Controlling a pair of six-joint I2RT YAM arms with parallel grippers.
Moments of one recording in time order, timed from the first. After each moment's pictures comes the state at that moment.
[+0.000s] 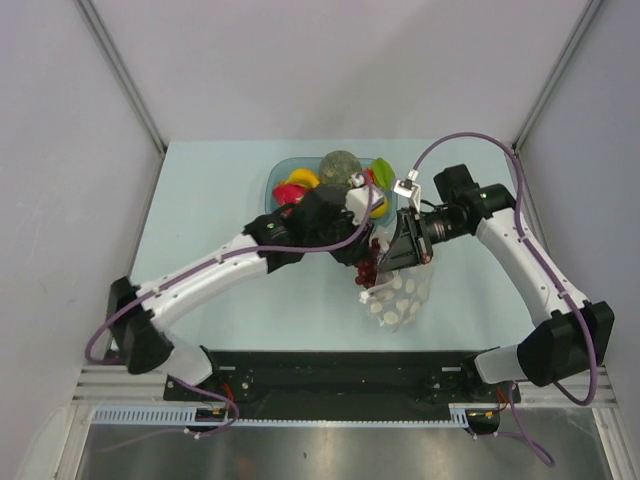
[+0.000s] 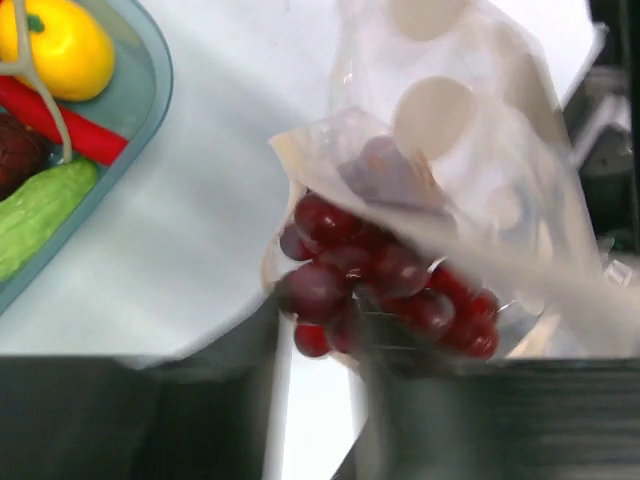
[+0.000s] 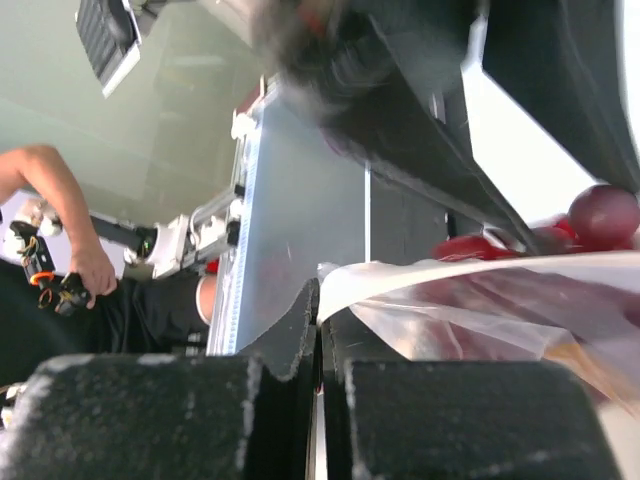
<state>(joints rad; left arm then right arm) -0.95 1.51 1.42 -0.52 0.10 -0.13 0.31 1.39 1.35 -1.22 -1.39 -0.44</state>
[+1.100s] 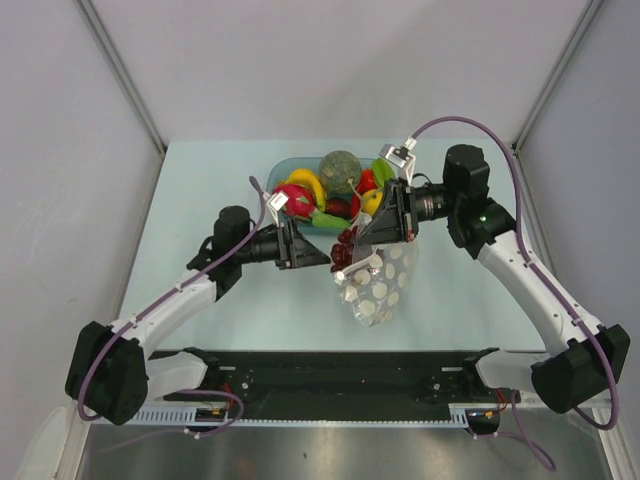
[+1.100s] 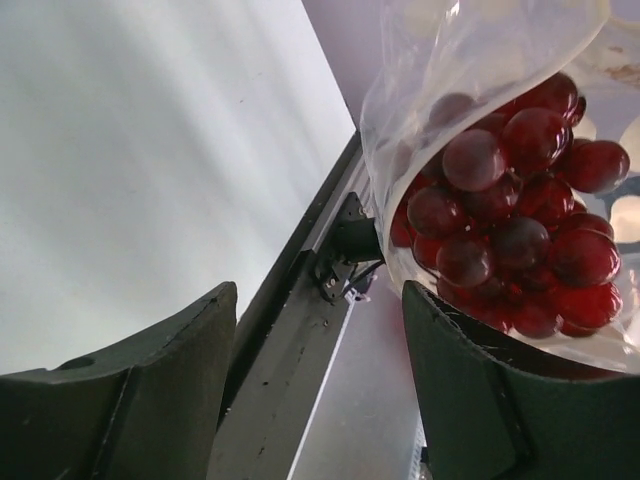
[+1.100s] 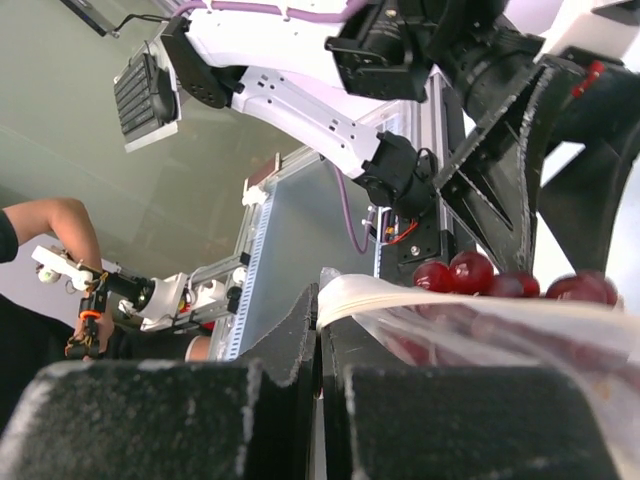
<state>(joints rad) -0.45 1.16 0.69 0.13 0.82 -0.79 0.43 1.25 1.24 -0.13 -1.34 0.55</state>
